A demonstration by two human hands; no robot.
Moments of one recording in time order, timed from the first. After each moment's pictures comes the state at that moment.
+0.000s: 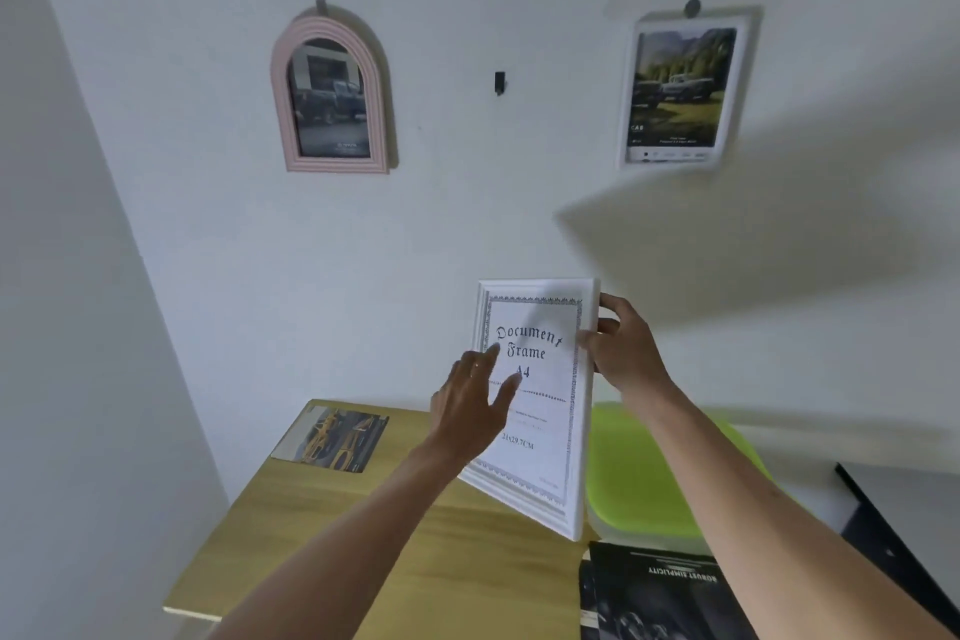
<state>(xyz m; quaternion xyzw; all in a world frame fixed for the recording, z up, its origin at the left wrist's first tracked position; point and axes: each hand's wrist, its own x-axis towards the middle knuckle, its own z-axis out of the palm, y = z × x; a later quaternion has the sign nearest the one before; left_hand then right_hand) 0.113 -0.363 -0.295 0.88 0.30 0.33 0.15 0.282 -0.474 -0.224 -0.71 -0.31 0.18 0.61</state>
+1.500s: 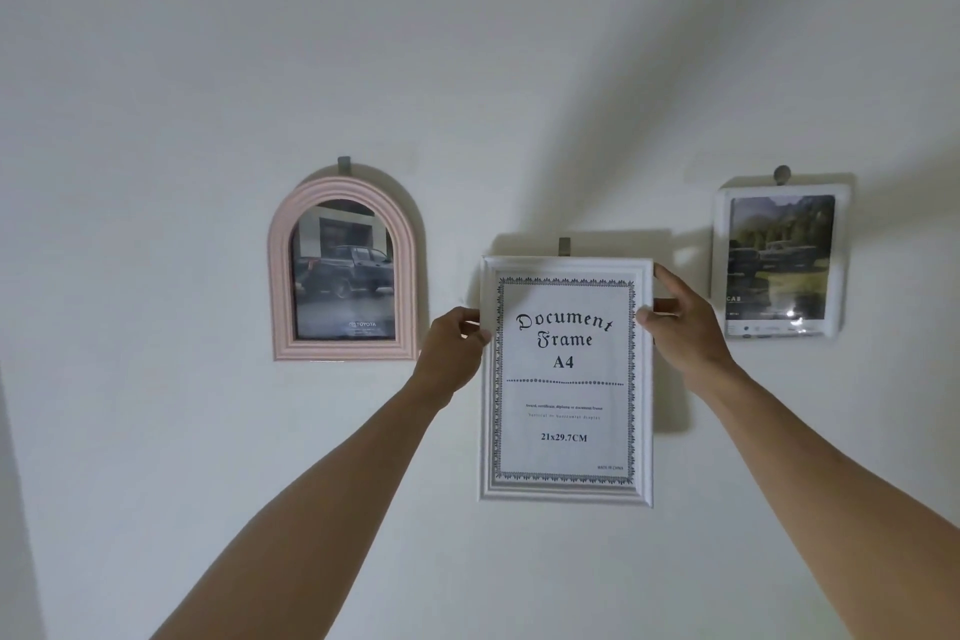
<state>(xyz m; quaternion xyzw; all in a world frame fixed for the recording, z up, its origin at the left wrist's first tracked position) 0.207 -0.048 -0.077 0.74 0.19 0.43 0.48 0.385 -0.258 -0.048 -0.69 -0.36 -0.05 0.63</state>
